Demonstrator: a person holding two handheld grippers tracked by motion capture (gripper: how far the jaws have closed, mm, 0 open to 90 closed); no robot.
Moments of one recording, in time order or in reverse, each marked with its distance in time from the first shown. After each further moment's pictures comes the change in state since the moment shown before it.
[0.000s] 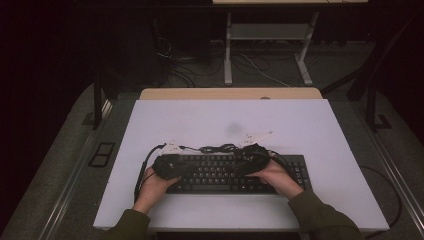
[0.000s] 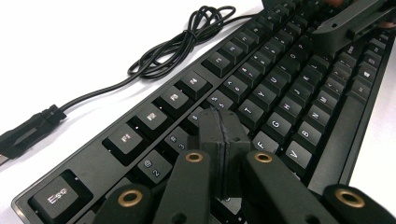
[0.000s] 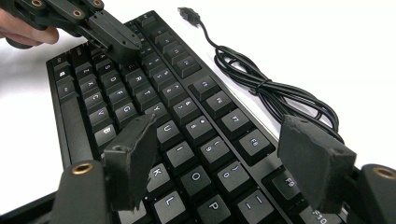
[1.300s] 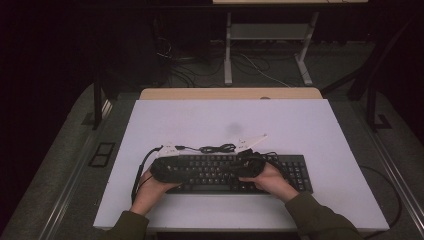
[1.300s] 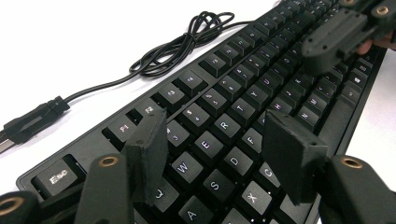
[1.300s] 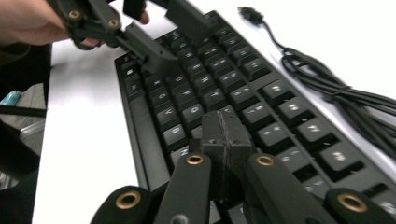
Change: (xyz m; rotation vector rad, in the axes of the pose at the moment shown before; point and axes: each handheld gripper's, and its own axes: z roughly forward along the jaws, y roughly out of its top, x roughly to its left) left arm -0.007 -0.005 -0.008 -0.025 0.021 -0.027; right arm 0.020 0.002 0.004 0.018 0.174 -0.016
